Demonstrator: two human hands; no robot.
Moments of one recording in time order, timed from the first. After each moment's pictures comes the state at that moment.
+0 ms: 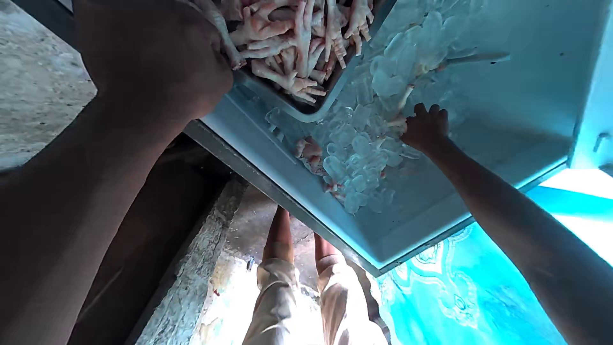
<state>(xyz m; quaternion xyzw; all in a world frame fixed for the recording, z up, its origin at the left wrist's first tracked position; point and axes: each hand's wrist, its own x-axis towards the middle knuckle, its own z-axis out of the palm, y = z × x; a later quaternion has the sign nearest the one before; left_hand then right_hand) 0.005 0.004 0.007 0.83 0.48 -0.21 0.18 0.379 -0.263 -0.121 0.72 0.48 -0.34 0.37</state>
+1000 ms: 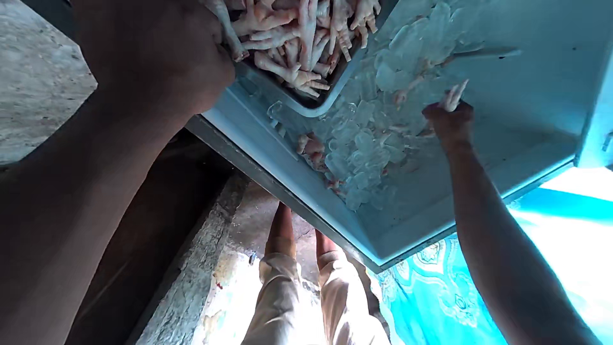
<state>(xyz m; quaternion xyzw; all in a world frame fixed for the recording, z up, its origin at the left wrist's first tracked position) 0.005 0.002 0.009 0.83 0.49 -0.21 0.18 0.376 -0.268 -0.084 0.91 0.17 -0.35 -0.11</state>
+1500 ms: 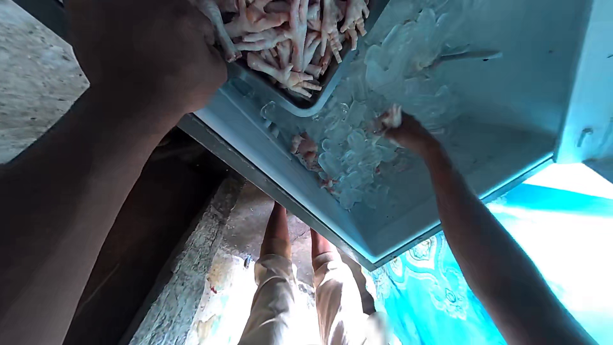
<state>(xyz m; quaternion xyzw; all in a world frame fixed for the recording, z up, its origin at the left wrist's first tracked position) 0.003 0.002 0.006 0.82 0.50 -0.20 0.19 0.348 -0.267 -0.091 0.77 0.30 -0.56 -0.06</state>
